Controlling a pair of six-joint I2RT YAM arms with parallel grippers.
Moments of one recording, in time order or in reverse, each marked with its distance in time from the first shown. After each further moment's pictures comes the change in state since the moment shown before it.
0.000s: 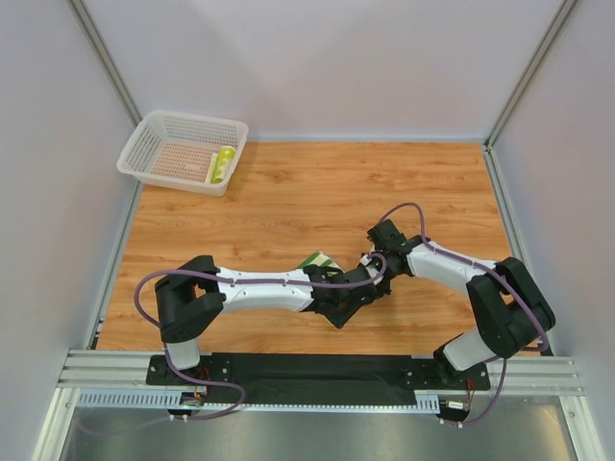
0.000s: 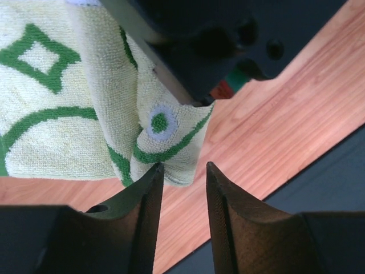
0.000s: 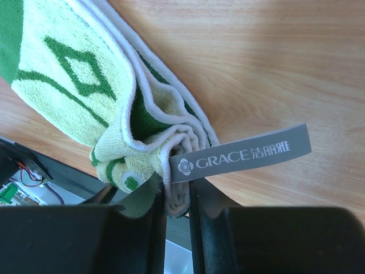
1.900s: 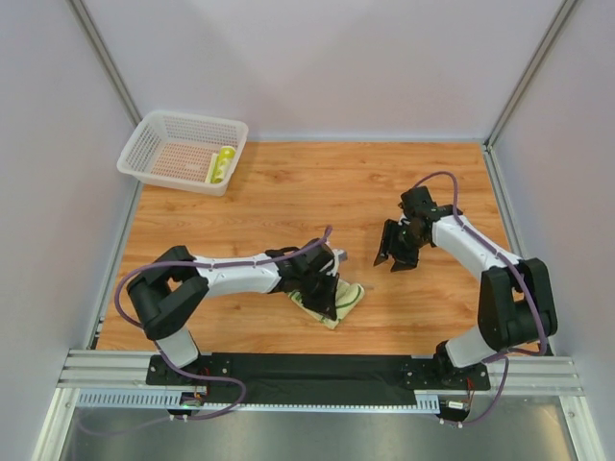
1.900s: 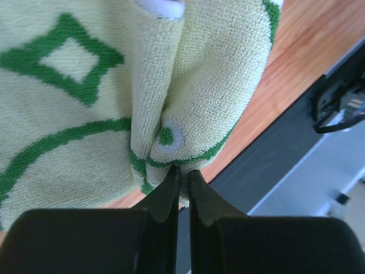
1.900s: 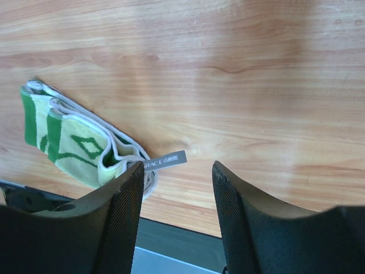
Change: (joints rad) left arm 0.243 -0.085 -0.229 0.246 0.481 -0.240; right arm -0.274 0.027 0.238 -0.233 0.103 -0.210
